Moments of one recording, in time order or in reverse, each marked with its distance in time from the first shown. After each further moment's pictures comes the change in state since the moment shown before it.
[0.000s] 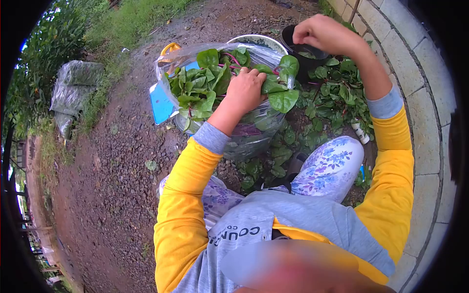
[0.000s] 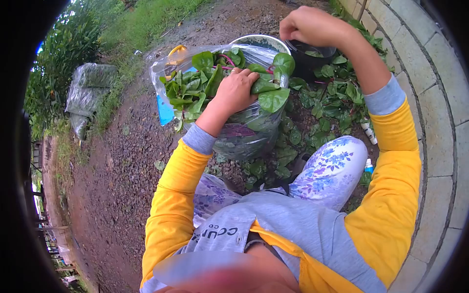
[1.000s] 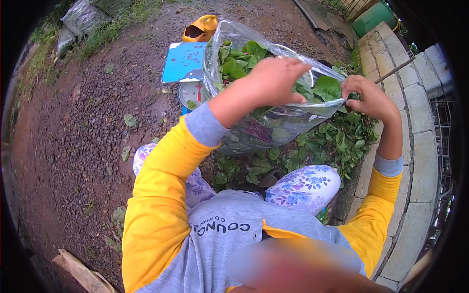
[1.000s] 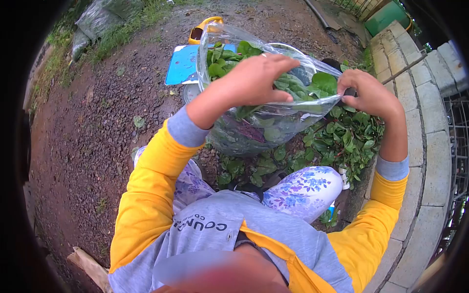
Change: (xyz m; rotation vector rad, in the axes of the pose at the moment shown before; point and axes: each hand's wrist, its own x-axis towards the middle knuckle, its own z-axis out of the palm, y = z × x) left_hand -0.036 -0.014 -0.084 -0.251 0.297 -0.029; right_hand 0.000 -0.049 -0.034 0.002 -0.328 -0.119
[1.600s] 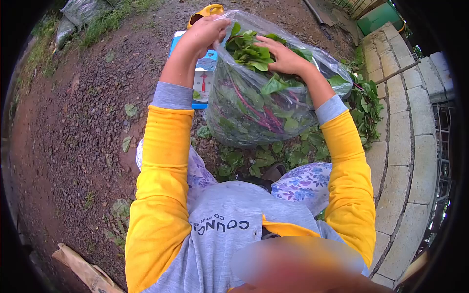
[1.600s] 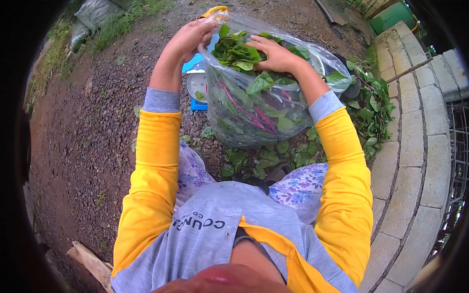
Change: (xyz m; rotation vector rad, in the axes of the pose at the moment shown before) left_hand -0.051 -0.141 -0.048 -0.990 0.239 -0.705; right_hand 0.214 -0.006 0.148 0.248 0.141 -0.240
